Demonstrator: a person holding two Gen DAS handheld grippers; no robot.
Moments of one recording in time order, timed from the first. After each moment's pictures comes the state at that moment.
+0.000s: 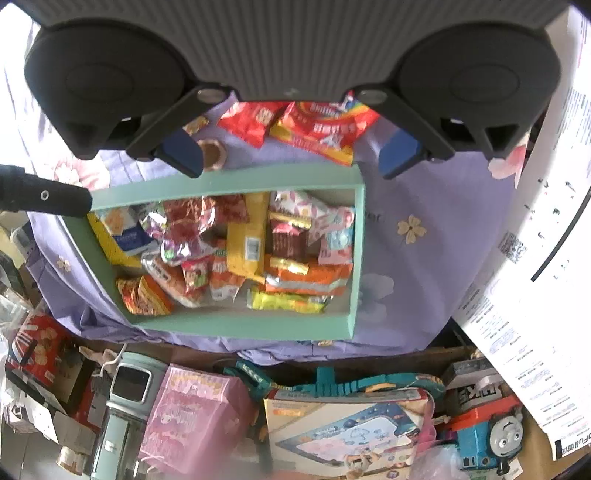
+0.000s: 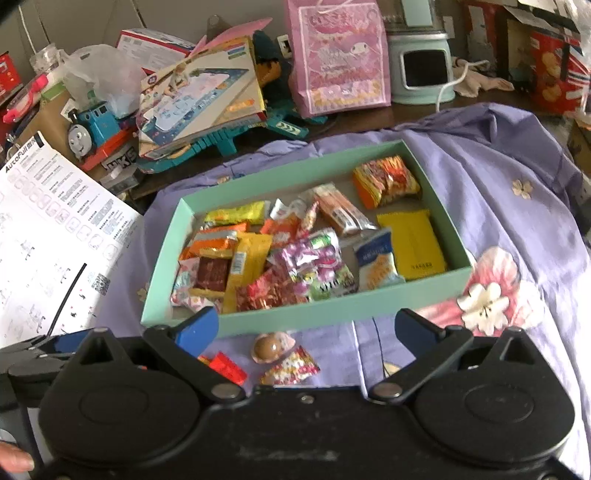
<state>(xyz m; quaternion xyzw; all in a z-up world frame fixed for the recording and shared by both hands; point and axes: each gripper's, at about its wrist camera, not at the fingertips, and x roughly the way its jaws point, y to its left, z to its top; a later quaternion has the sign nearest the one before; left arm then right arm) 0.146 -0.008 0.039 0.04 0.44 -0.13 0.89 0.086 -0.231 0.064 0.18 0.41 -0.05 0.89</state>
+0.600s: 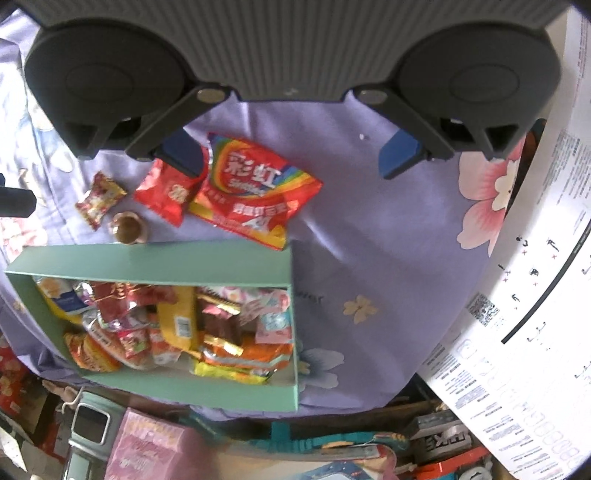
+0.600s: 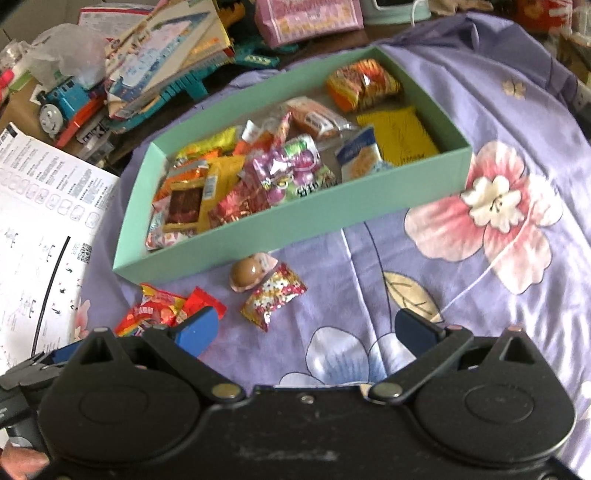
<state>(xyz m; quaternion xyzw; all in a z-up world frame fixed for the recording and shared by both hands) 0.133 0.038 -0.027 0.05 0.48 -0.08 0.87 0.071 -0.224 -0.001 0.23 0.48 -0.06 0.84</state>
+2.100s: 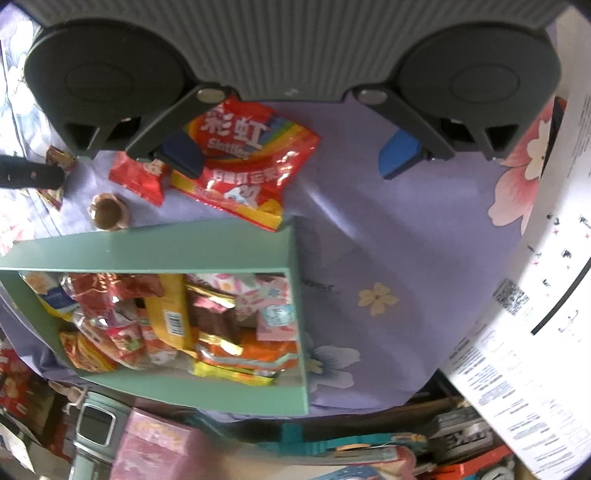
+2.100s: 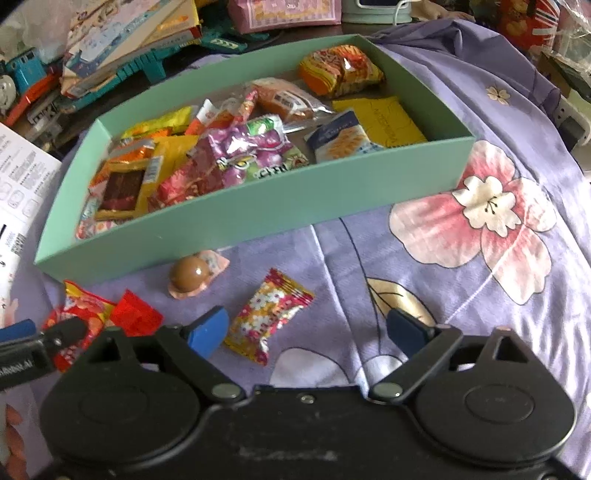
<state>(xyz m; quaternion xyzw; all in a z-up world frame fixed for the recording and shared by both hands) 0.165 0.037 -0.053 0.05 0.47 -0.11 0.88 0.093 -0.201 -0.048 0.16 0.48 -0.14 0.85</state>
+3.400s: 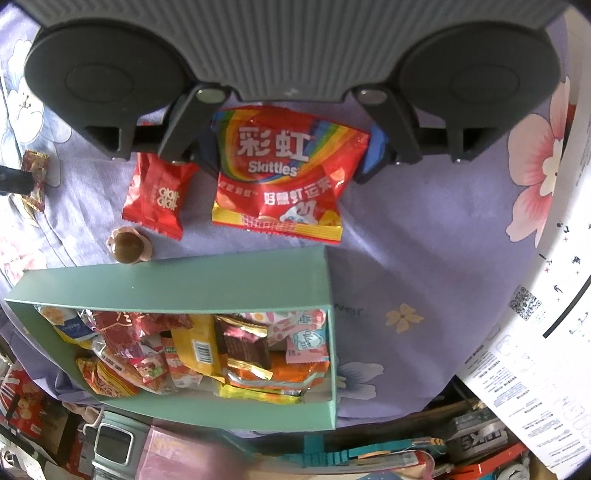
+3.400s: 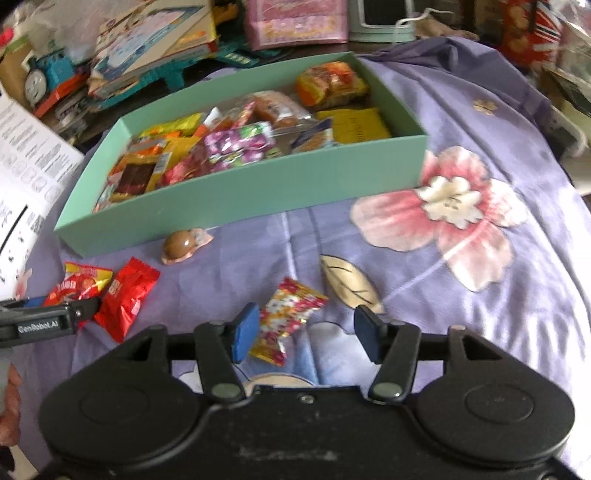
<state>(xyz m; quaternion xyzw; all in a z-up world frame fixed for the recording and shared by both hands) 0.146 0.021 -0.064 0.07 0.47 -0.12 0.87 0.038 -0.222 -0.037 0.15 0.45 -0.12 0.87</state>
